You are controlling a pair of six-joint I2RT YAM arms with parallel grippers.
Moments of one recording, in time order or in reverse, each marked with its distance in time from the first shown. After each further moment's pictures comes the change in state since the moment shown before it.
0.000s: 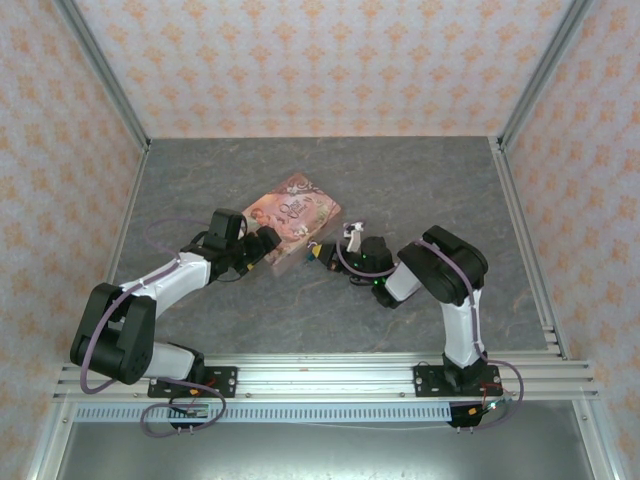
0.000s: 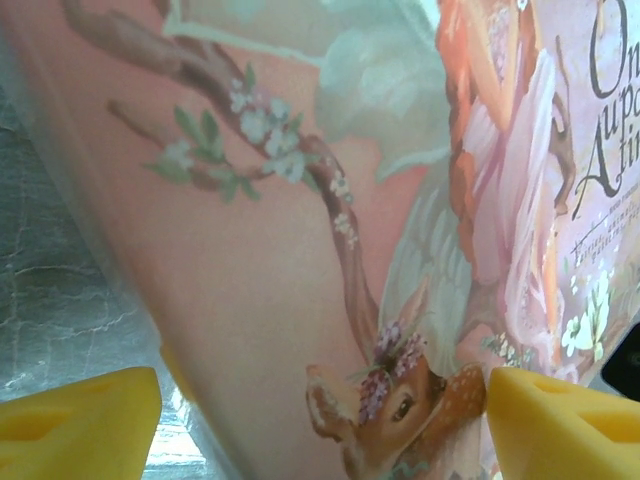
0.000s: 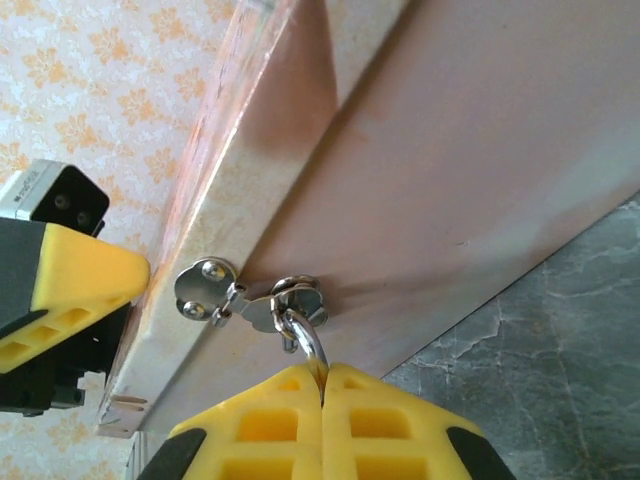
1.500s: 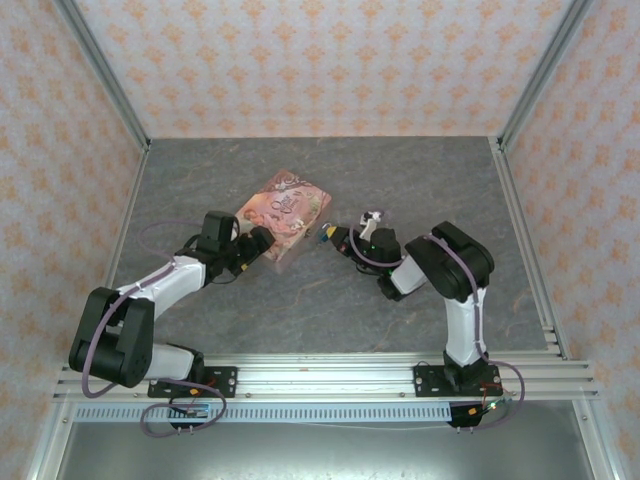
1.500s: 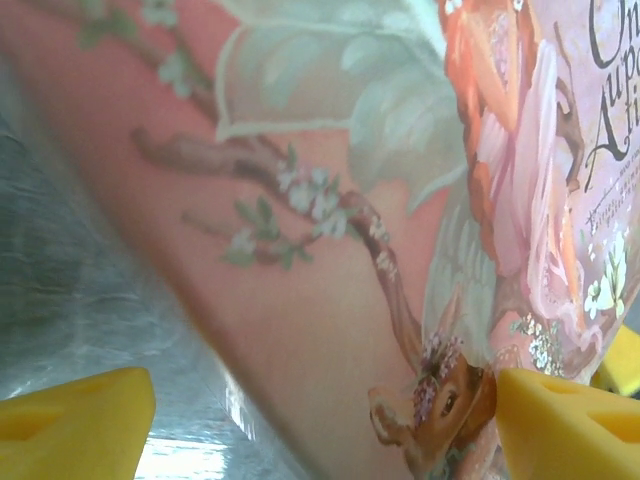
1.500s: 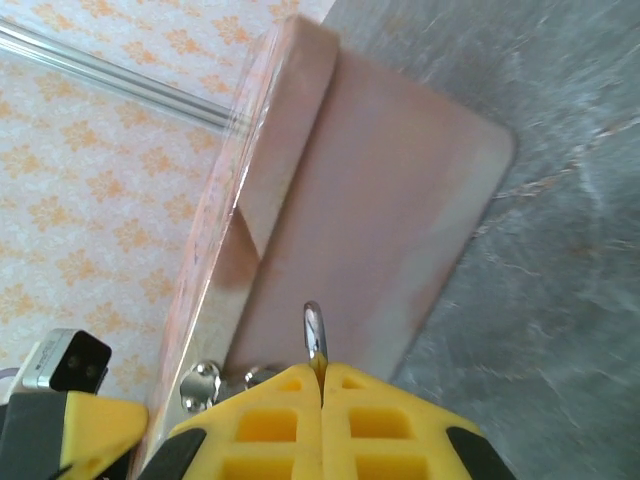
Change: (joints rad) left arm 0.072 -0.022 -0.038 0.027 0.012 0.044; right arm -0.087 -0.032 0.000 0.000 0.114 0.089
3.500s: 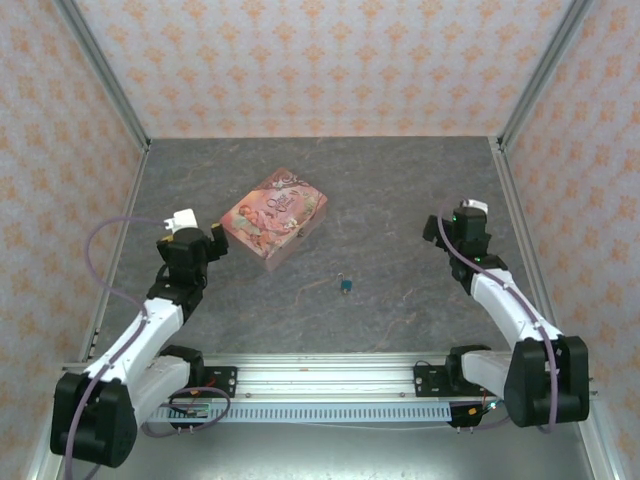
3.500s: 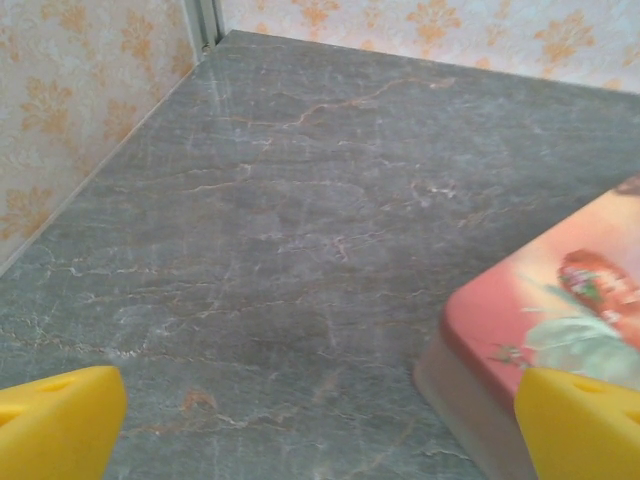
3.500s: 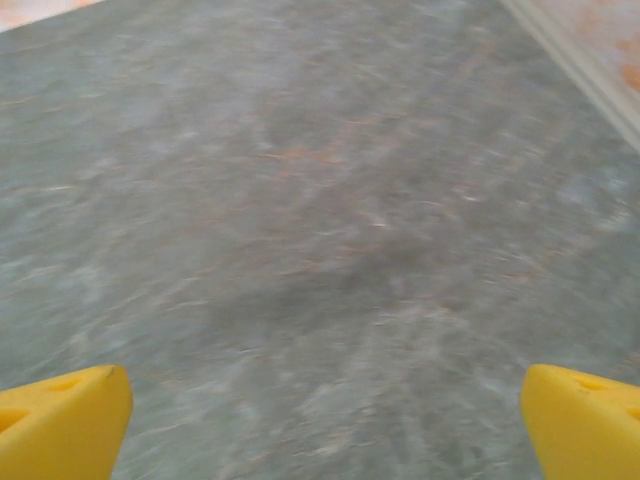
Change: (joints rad) left arm 0.056 -0.394 -0.213 0.194 -0.715 0.672; right arm -0.517 -0.856 -0.016 -1.314 0.505 -0.746
